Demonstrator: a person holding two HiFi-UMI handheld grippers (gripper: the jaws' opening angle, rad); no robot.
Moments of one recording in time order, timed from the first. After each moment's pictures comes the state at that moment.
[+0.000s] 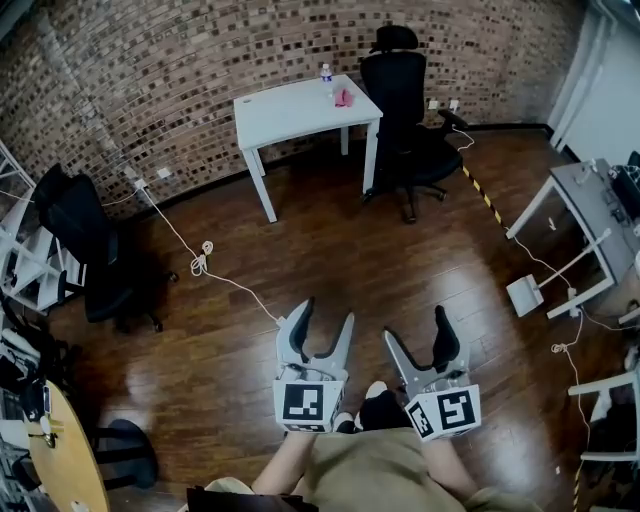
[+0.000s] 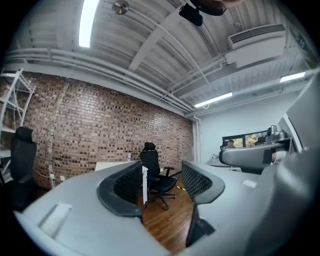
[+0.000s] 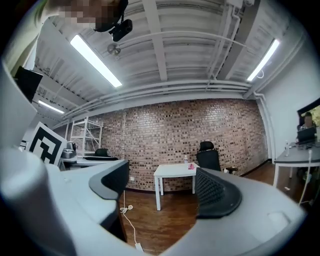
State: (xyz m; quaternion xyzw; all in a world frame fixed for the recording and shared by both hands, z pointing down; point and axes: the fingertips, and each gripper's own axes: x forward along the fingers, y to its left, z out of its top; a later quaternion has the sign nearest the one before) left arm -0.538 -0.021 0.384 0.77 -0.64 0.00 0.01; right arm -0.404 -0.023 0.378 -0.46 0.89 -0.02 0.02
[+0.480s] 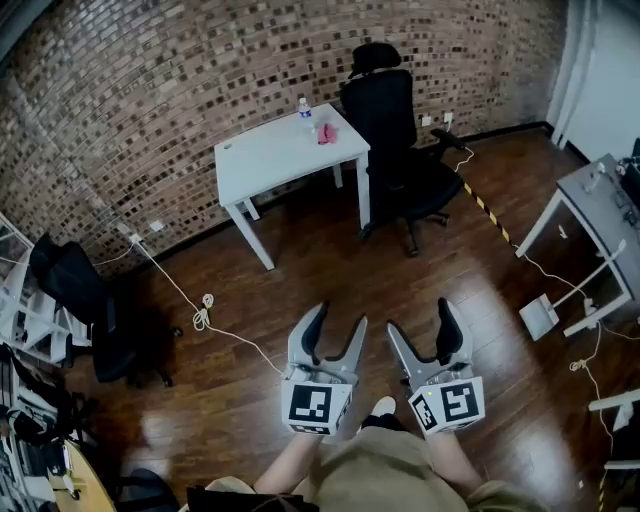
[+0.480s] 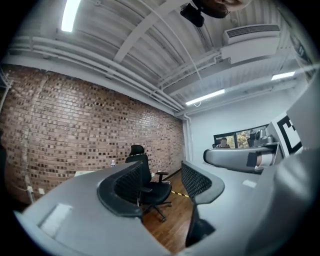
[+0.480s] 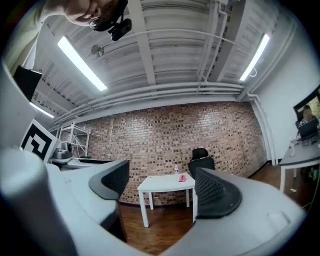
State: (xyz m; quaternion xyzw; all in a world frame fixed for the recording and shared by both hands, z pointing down) left arm -0.485 -0.229 0.365 0.81 -0.58 0.01 -0.02; right arm -0.371 -0.236 0.363 -0.48 0.87 -0.01 0.07
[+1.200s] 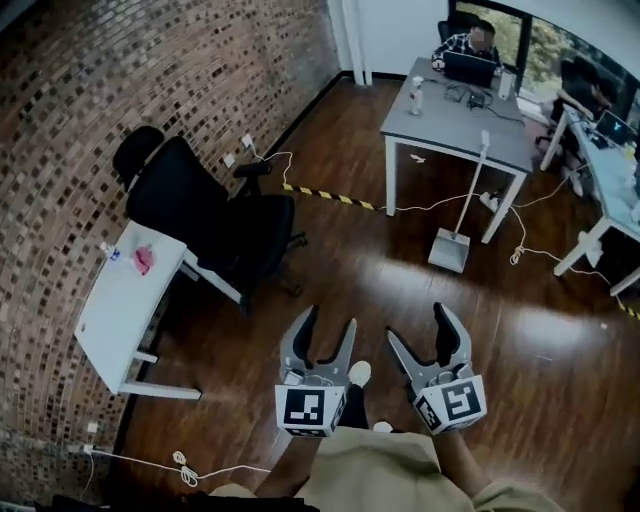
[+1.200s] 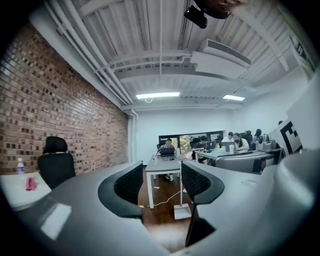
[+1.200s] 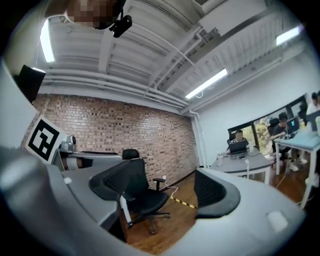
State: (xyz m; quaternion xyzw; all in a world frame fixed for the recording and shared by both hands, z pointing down) left arm -0.177 -0.423 0.397 0.96 -0.26 0.03 -0.02; right arm -0.080 -0.339 0.413 -0.75 0.65 -0.02 0.07
